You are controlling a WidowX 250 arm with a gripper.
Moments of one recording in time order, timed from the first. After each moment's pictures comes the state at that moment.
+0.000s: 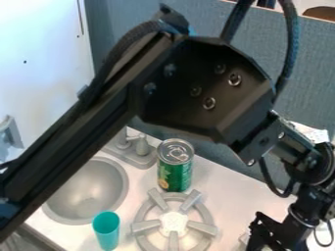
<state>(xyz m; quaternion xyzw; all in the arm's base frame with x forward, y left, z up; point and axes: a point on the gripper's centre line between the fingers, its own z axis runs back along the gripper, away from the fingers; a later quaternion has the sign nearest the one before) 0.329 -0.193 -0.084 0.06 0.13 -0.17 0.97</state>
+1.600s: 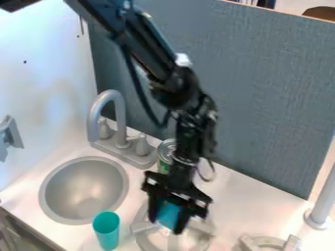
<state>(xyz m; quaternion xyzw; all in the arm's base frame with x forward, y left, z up) 0.293 -0.033 -0.042 0.04 0.16 0.08 0.98</state>
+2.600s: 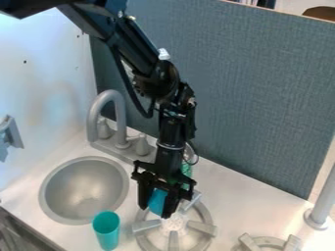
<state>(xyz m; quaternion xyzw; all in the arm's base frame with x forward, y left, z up) 0.310 -0.011 -0.050 -0.01 0.18 0.06 0.98</state>
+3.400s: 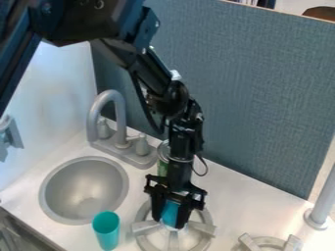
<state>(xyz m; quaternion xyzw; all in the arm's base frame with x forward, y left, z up) 0.324 -0.029 -0.084 -0.04 0.20 0.07 0.98</state>
